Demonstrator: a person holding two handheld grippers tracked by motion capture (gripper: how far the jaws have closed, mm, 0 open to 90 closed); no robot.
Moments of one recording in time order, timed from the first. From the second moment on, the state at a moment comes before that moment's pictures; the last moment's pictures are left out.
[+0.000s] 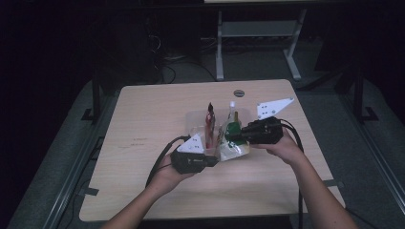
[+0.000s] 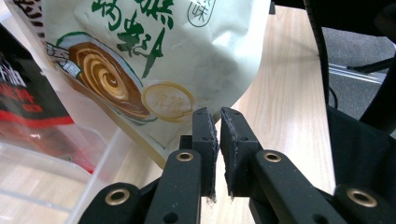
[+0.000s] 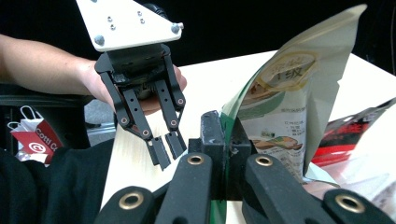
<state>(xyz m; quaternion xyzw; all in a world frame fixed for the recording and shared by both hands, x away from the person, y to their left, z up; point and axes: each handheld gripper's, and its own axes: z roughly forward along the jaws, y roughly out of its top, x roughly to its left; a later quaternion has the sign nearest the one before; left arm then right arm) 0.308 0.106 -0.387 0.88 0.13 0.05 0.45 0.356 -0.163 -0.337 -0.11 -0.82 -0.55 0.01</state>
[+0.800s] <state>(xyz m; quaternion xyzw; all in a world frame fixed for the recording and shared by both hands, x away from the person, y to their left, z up) 0.292 0.126 -0.413 0.92 0.13 -0.02 0.38 0.394 -0.180 -0.321 -0.15 -0.83 -0.54 -0.03</state>
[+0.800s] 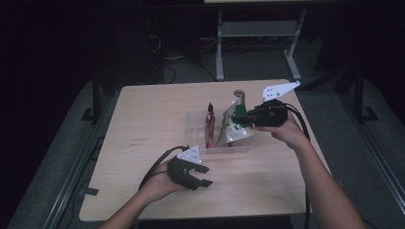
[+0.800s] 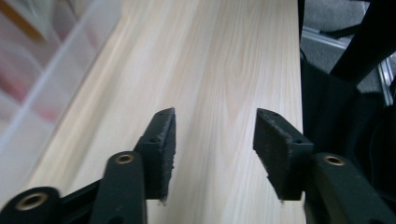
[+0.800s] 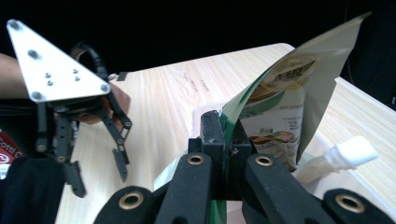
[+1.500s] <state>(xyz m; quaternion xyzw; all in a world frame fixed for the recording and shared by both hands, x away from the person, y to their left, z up) 0.300 0.157 -0.423 0.91 0.18 -0.02 0.37 0.411 -0.167 -0.336 -0.16 -0.83 -0.54 -0.02</state>
